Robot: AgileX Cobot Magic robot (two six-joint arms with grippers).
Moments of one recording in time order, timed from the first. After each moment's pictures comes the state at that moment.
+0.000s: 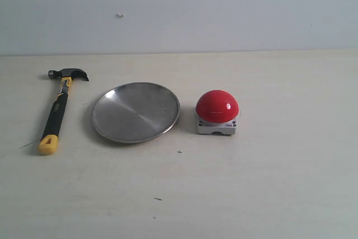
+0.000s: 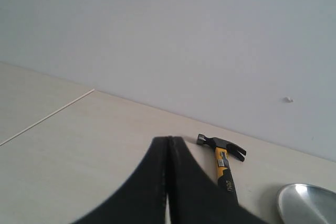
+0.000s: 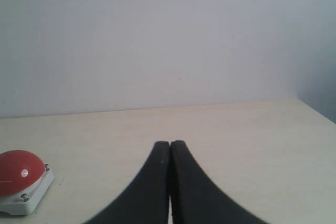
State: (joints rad) left arm 0.19 0.01 0.00 0.25 0.08 -0.44; right arm -0.18 0.01 -0.01 -0.39 0.13 0.40
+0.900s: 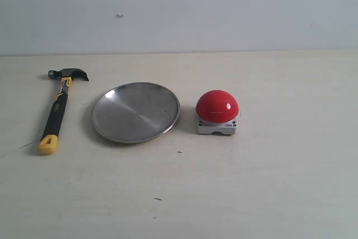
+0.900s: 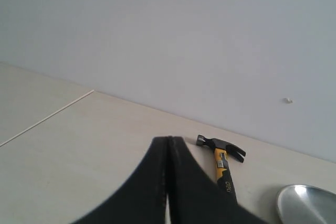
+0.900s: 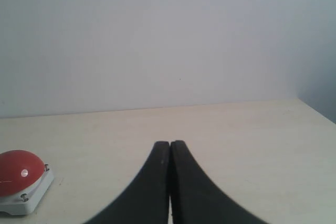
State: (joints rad) left arm 0.19 0.01 0.00 0.25 0.07 -0.44; right arm -0.18 0.01 -0.01 -0.39 0.13 0.40
